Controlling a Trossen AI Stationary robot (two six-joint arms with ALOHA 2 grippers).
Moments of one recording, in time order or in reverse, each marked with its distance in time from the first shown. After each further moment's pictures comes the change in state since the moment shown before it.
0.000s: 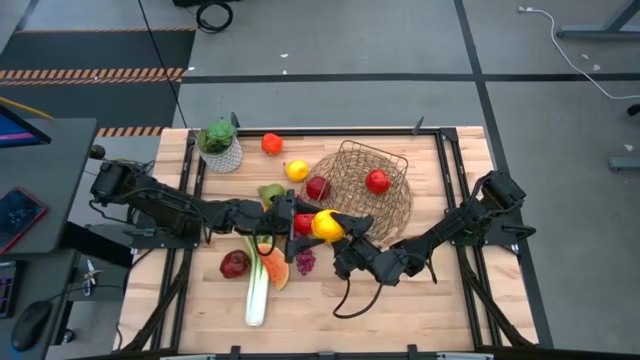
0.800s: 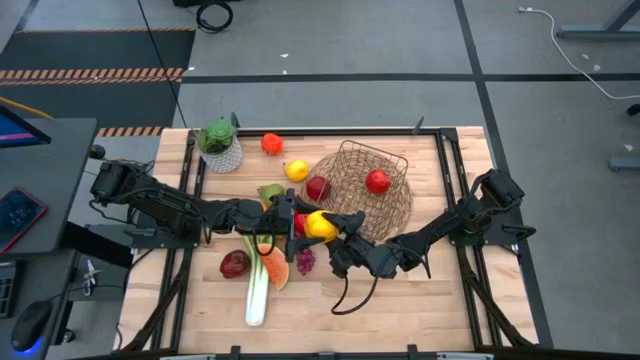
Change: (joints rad) left arm 0.005 0.000 0.000 0.003 -0.001 0.023; right arm -0.046 0.000 0.000 -0.029 -0.163 0.067
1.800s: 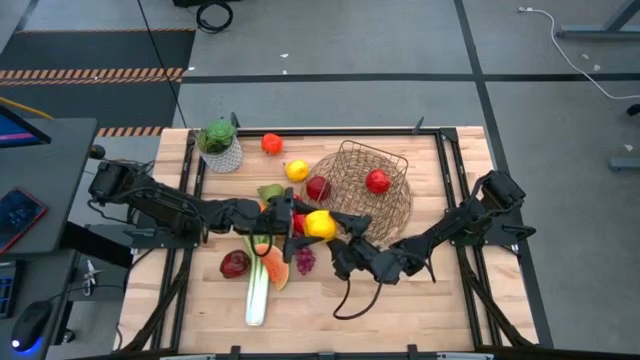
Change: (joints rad) left arm -0.001 -0.024 0.000 -0.002 0.004 0.085; right arm 0.042 0.000 0.000 0.010 0.126 0.014
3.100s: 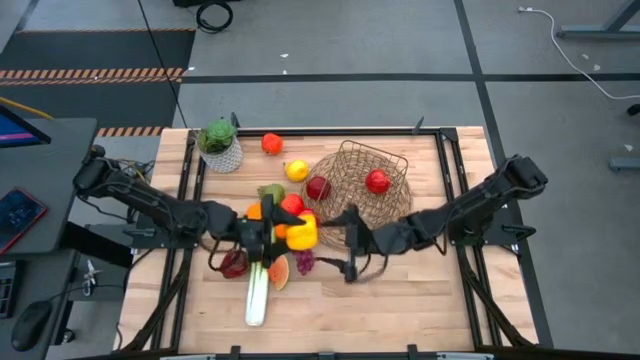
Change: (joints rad) left arm -0.141 -0.202 -0.002 -0.165 -0.062 1.049; right arm -0.126 -0.237 0.000 -0.427 -0.768 1.078
